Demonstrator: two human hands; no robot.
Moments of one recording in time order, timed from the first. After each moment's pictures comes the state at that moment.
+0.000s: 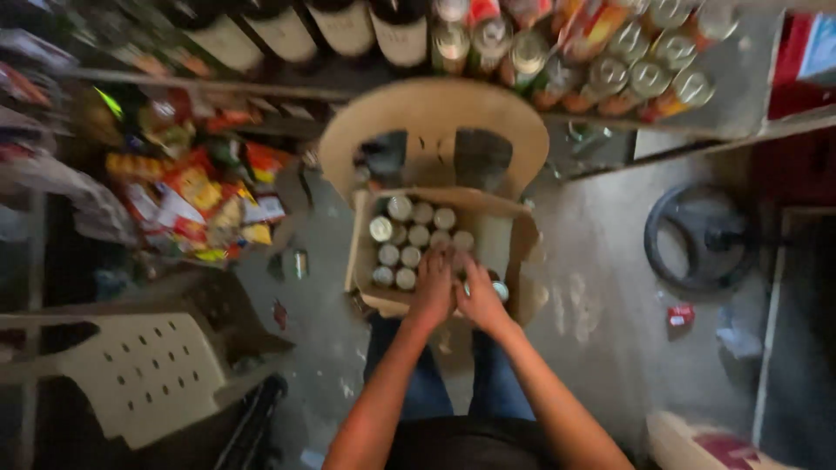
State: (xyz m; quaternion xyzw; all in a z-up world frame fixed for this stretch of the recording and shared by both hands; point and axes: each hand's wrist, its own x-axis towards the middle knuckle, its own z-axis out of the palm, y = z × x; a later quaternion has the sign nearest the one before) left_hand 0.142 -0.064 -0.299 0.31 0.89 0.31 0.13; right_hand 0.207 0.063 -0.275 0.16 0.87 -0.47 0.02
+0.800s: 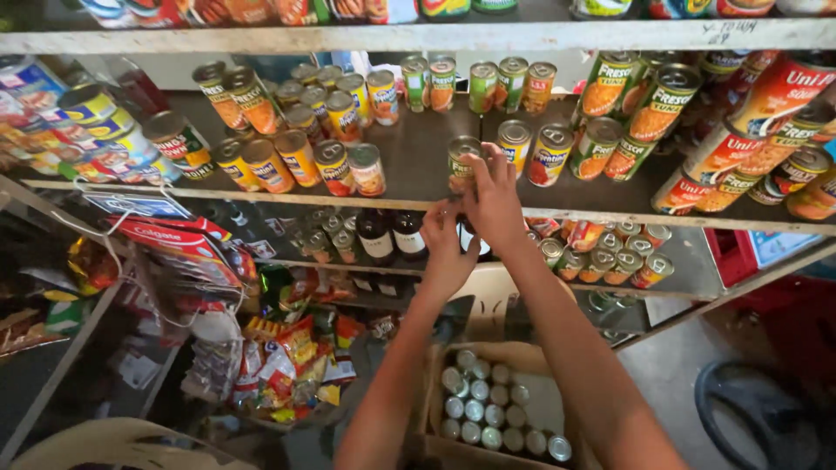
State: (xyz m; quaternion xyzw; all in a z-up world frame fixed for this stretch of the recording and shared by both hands) left_hand -0.122 -0.059 0.072 0.33 0.78 0.50 -0.16; right_hand -0.099 0.055 0.171 -0.02 0.88 -0.26 -0.40
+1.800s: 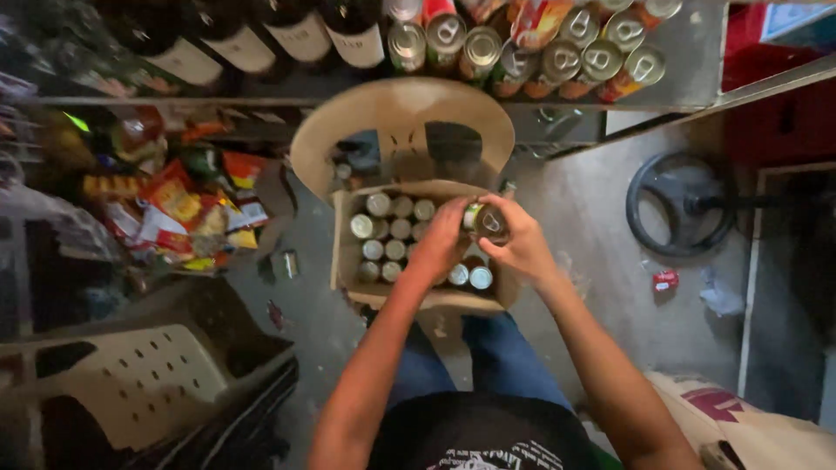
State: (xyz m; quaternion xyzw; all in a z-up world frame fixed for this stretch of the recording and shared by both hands) left_hand 0.066 0.009 -0.183 0.39 0.74 0.52 0.18; right_hand 0.159 0.174 -0.115 0.11 0.86 -0.49 -0.06
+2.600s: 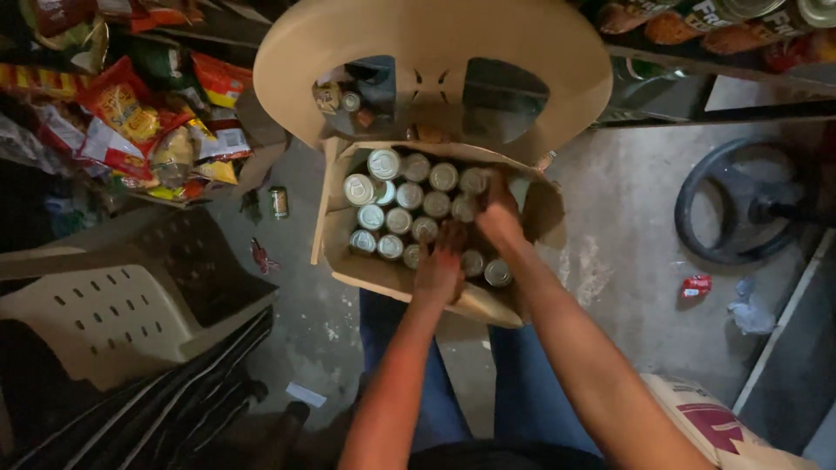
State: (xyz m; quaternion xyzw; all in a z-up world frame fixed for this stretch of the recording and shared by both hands) left_hand 0.166 -0.035 -0.380 0.32 0.90 0.10 0.28; right_hand 0.139 0.143 -0.412 0.25 0.86 -0.43 0.08
